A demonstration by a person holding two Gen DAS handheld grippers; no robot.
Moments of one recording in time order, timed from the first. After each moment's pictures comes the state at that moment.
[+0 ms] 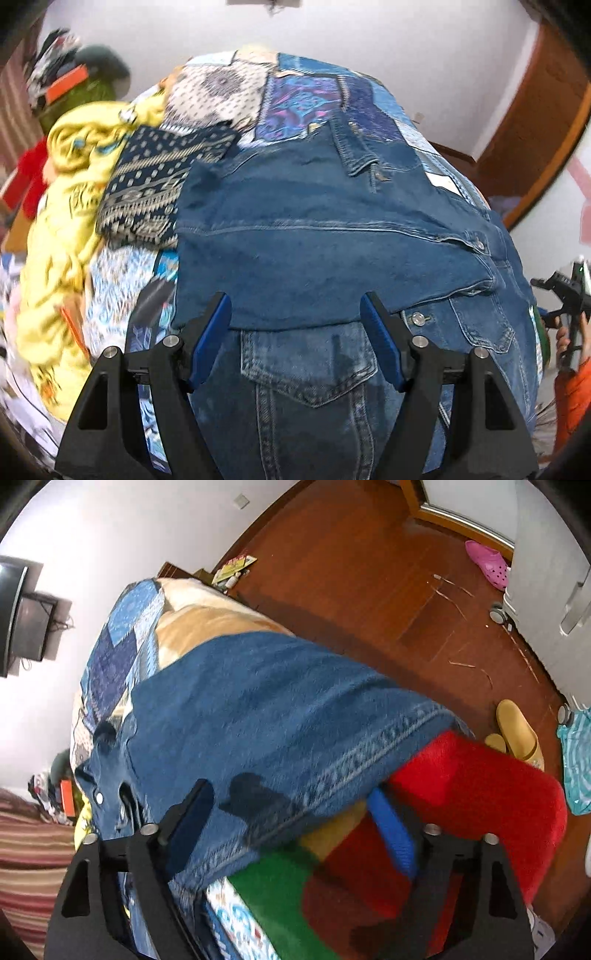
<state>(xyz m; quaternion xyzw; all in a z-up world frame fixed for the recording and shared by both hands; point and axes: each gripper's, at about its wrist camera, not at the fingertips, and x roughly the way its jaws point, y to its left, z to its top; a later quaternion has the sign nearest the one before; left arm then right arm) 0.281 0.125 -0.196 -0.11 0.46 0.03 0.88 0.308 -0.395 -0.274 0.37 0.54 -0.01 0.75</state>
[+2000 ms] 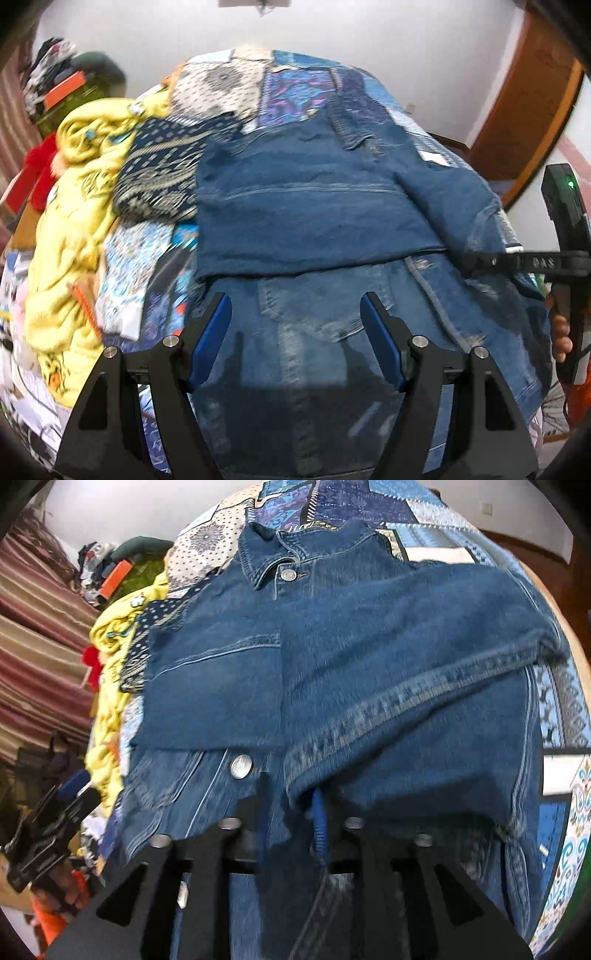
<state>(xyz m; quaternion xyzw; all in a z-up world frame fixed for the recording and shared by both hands) 0.235 0.120 -0.196 -0.07 0.46 0.00 0.89 0.280 -0.095 -0.207 0.07 0.58 0.27 0.76</state>
